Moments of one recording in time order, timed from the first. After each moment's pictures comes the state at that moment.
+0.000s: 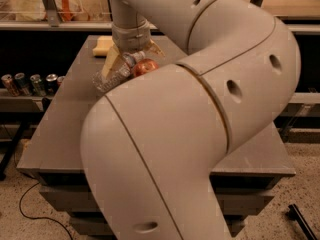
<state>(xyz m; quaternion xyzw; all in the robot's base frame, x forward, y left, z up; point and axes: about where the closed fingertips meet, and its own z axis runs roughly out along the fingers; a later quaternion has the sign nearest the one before) 0.668 0.046 0.863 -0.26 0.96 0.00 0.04</state>
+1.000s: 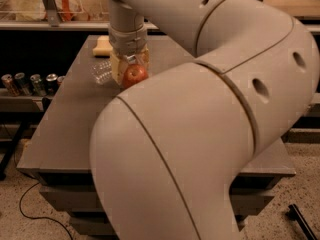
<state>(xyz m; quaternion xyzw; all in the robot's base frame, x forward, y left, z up) 0.662 0.060 0.862 -0.30 0.95 0.01 0.06</state>
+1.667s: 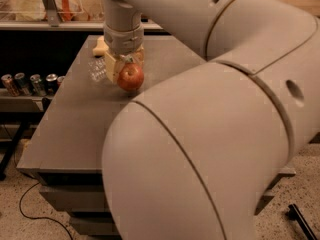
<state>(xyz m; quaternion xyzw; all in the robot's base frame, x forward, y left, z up) 0.653 0.075 0.872 -0.34 0.94 0.02 0.09</state>
